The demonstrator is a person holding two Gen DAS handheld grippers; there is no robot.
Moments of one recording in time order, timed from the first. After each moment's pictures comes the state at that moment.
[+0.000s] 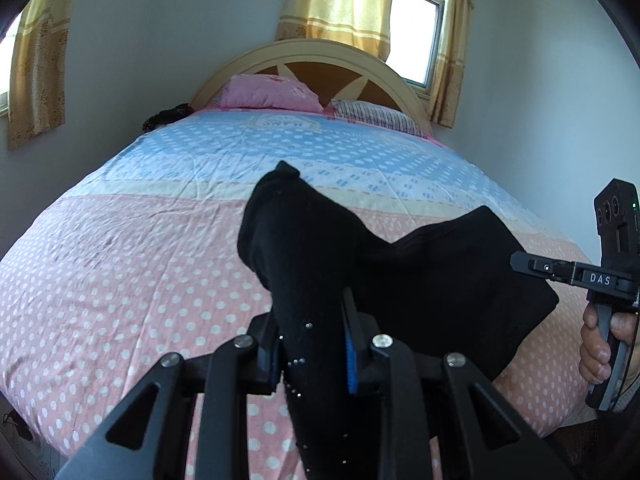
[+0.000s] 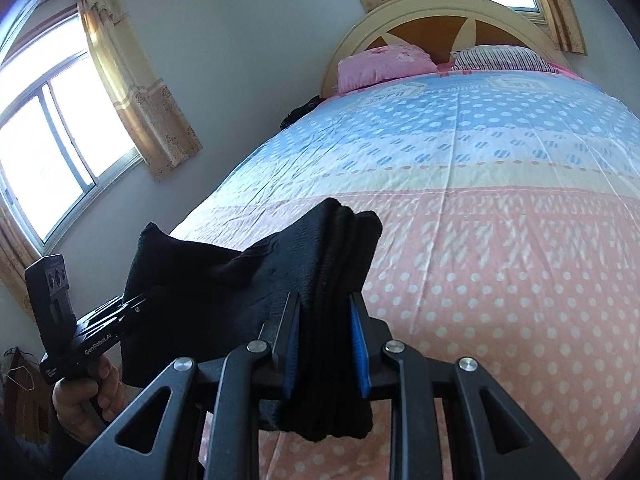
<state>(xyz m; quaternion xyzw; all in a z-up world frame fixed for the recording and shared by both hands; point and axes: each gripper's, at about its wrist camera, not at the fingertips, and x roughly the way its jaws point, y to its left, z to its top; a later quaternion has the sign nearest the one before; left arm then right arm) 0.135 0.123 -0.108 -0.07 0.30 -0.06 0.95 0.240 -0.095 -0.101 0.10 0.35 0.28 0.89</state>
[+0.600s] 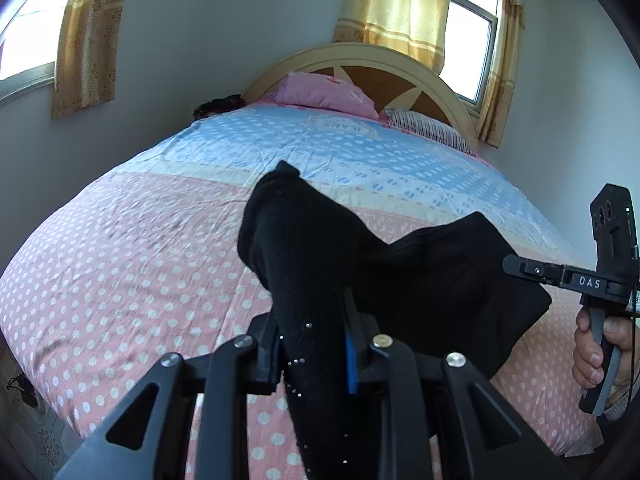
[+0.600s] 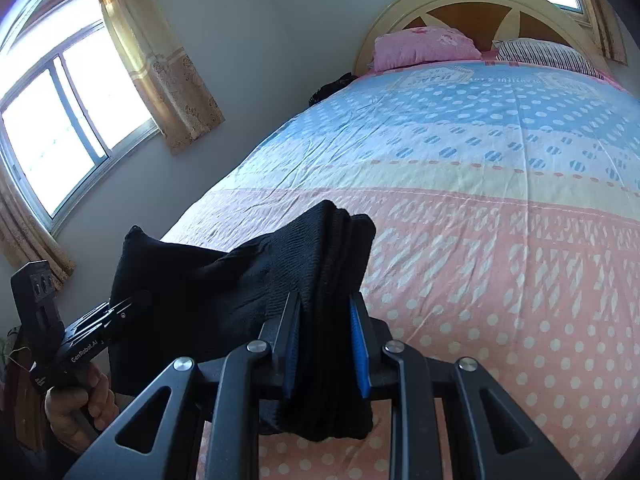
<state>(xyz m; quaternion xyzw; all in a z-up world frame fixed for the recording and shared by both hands) 0.127 0.185 -0.120 -0.11 0.31 0.02 0.95 0.298 -0.010 -0.115 0.07 0.38 0.33 0.86</state>
